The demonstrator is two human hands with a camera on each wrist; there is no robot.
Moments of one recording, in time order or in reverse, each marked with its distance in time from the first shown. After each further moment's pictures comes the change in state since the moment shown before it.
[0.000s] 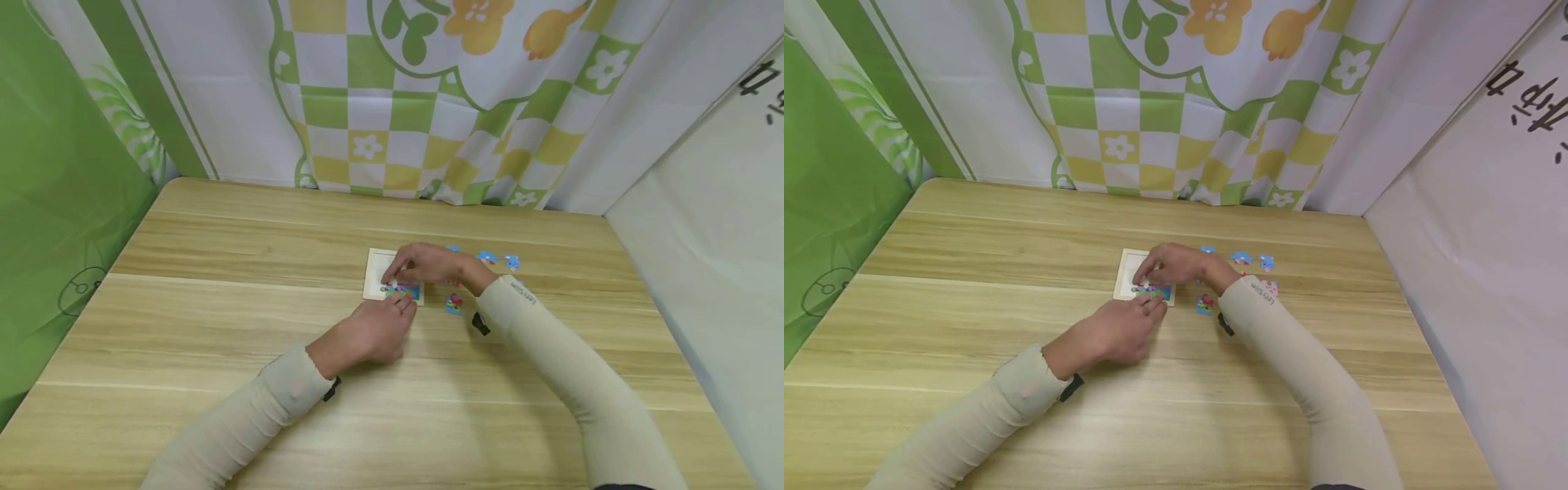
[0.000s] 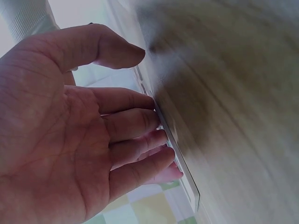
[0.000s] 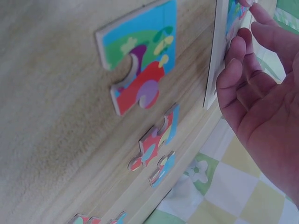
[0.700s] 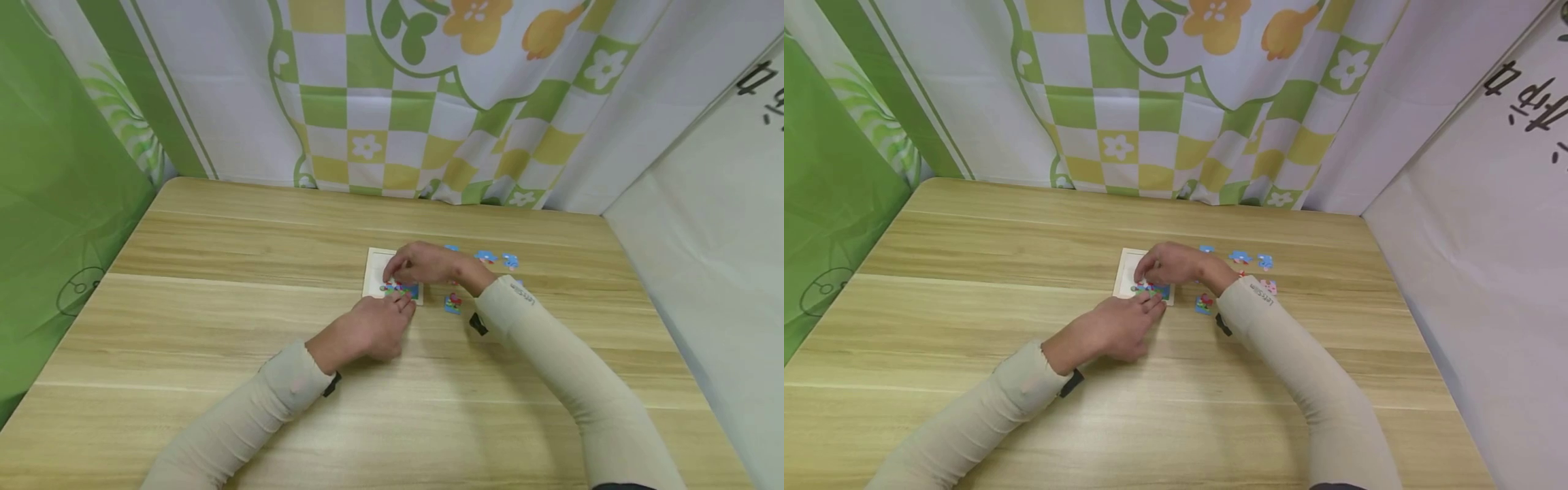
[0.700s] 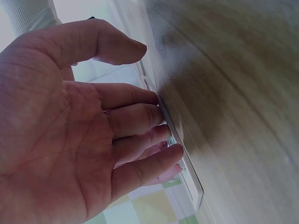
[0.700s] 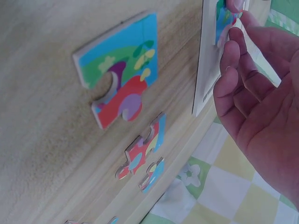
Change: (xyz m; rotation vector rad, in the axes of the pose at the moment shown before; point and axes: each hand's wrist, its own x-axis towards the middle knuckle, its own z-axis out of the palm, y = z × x) left_hand 0.002 -0.002 -0.005 0.002 -0.044 -0.010; right_hand 0.001 -0.006 0.000 -0.050 0.014 0.063
